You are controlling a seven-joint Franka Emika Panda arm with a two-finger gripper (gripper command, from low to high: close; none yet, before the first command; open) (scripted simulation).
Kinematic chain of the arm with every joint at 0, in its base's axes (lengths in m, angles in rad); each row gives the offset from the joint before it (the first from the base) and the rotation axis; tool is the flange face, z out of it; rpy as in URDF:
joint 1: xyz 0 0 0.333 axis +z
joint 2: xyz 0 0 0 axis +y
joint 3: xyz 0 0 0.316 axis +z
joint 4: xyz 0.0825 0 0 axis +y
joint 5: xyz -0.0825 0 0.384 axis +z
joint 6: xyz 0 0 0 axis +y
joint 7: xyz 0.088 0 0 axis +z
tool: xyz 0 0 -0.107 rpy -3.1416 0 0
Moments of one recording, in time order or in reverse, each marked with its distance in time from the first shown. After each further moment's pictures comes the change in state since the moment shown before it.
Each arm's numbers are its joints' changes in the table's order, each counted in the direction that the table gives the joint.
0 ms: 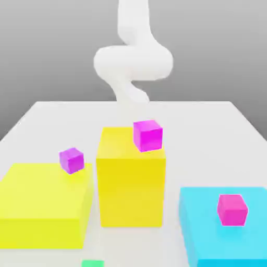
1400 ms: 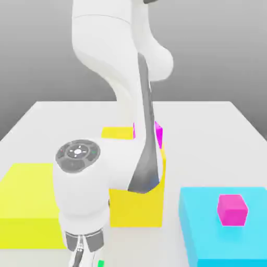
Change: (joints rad) arm -0.142 1.243 -0.002 -0.069 -0.038 -0.436 -1.378
